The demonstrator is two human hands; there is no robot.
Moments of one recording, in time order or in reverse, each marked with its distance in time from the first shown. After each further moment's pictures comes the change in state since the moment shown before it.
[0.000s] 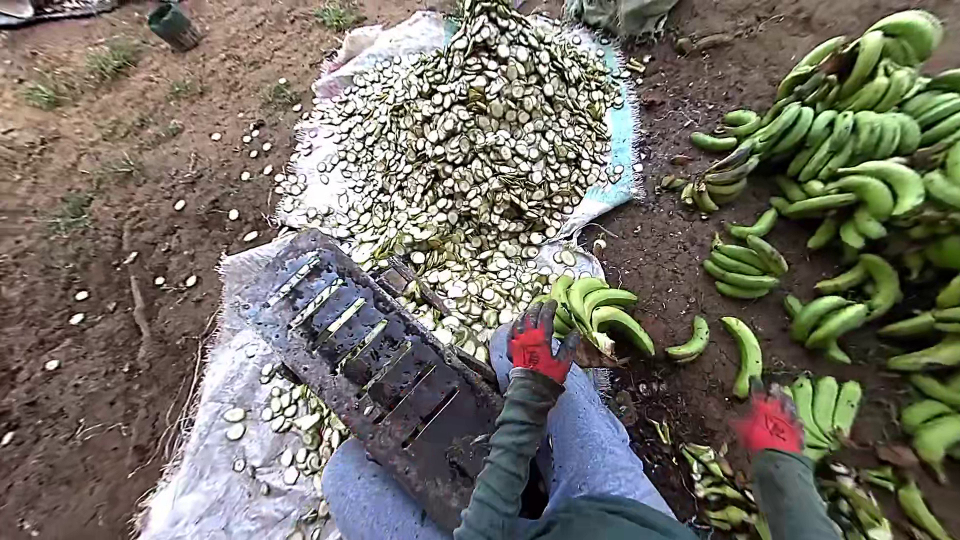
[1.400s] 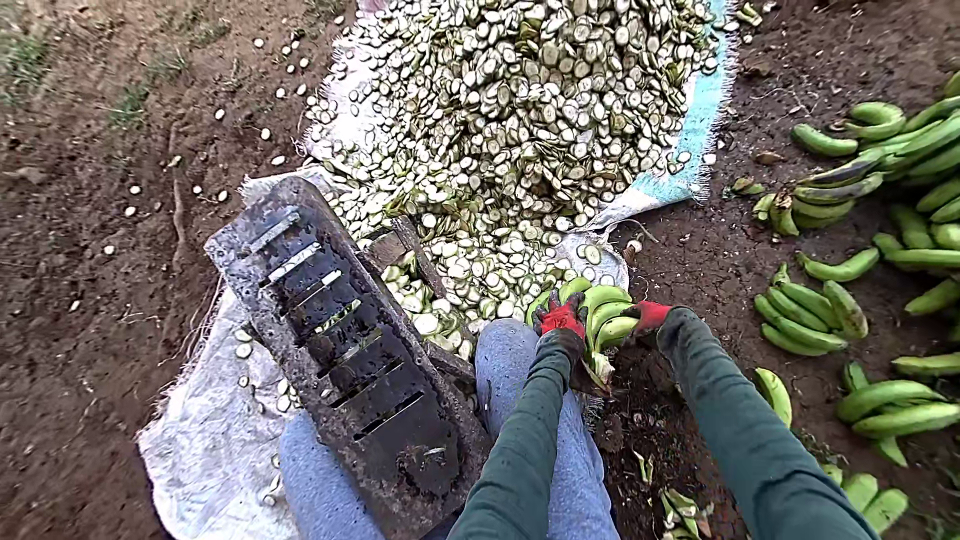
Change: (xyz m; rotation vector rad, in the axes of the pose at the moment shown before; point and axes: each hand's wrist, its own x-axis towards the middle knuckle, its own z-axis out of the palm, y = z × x) left_hand 0.140 -0.020 0.132 0.052 -0.246 -0.480; right_hand 0.183 -0.270 -0.016 -0.190 -0.880 -0.680
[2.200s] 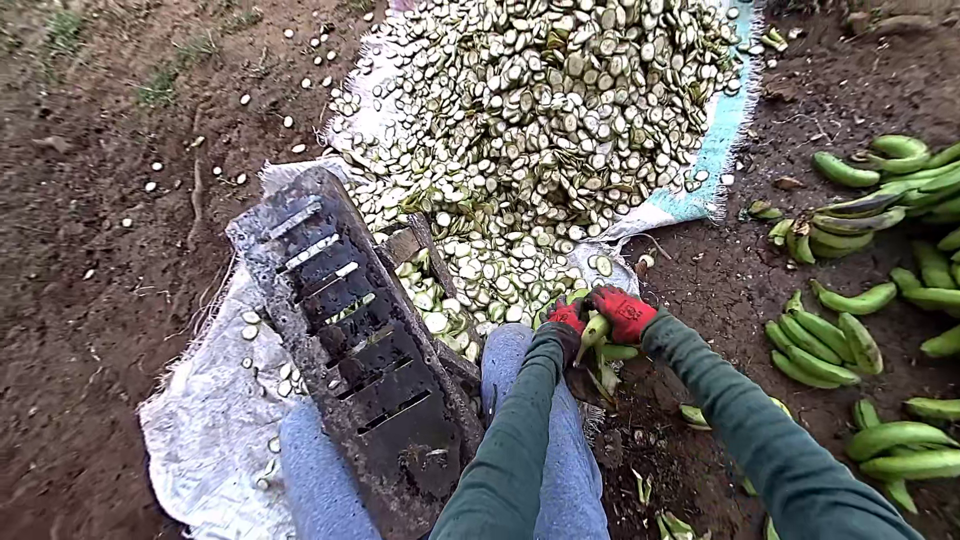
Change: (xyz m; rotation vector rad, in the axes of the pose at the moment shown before) left_hand 0.002 0.003 -0.044 -0.022 -0.198 0.038; right_hand 0.016 -0.070 -0.005 -0.608 0.220 -0.458
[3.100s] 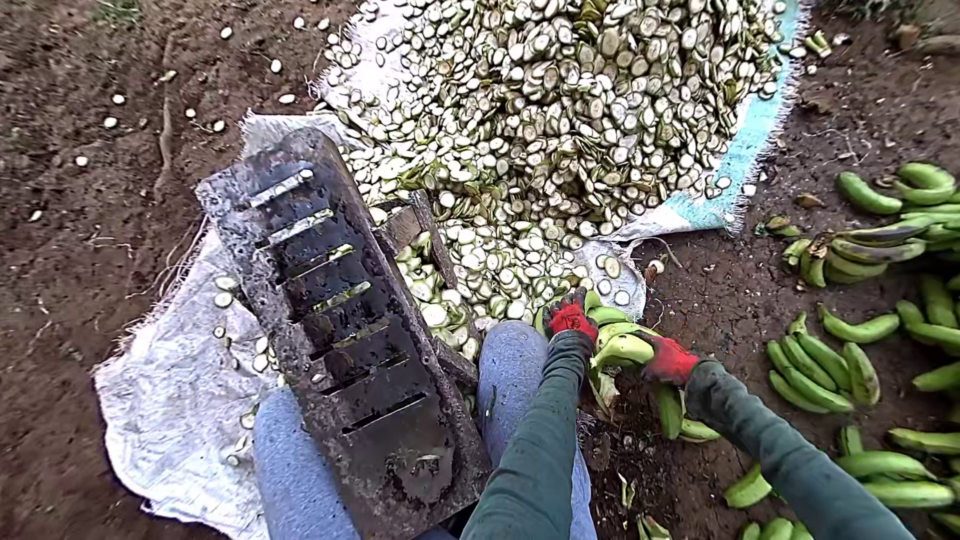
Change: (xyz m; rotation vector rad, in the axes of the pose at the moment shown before) left_hand 0.036 0.000 0.024 -0.123 0.179 -0.142; right_hand -0.059 0.029 0.039 0.552 -0.155 0.454
